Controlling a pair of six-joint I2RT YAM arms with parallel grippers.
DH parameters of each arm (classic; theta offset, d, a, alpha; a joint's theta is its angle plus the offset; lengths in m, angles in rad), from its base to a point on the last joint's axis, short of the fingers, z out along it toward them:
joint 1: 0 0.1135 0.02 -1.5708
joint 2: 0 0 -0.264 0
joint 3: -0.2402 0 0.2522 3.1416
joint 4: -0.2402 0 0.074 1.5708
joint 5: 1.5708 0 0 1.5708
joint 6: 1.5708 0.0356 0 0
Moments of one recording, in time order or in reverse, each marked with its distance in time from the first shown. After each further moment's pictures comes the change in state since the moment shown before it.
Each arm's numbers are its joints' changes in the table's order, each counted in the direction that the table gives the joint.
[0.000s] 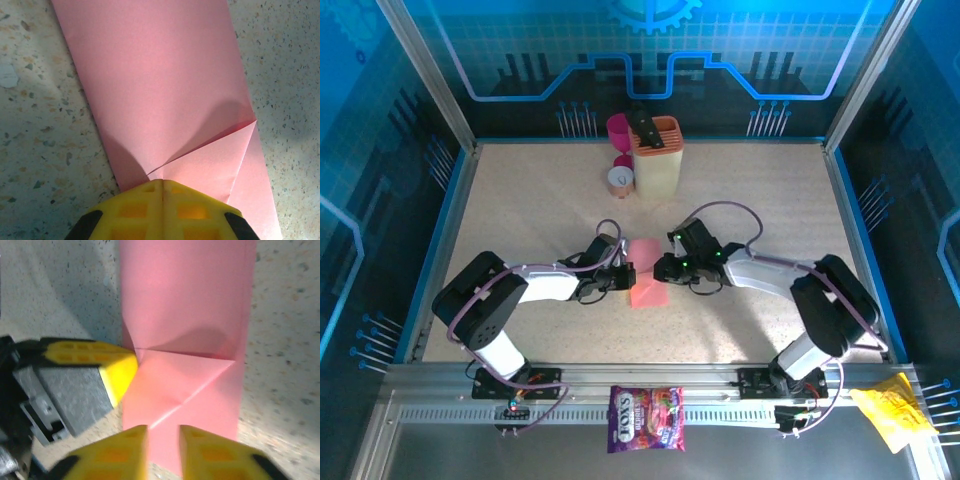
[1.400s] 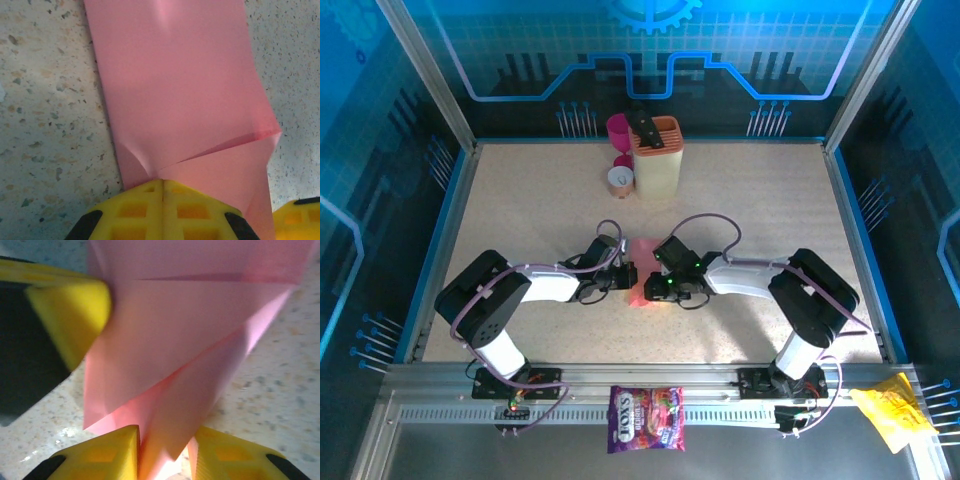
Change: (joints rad) left arm 0.000 0.017 0.020 0.079 0.004 0.000; right arm 0.148 0.124 -0.045 -0.040 0.082 0.058
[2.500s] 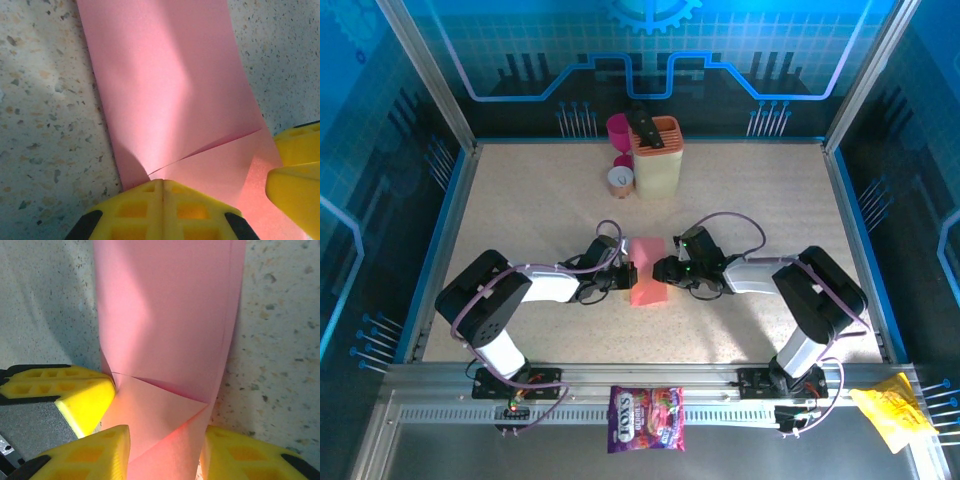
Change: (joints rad) left arm 0.000 0.004 0.007 0.022 0.001 -0.008; right arm -0.182 -0.007 0.157 0.369 -0.116 0.028
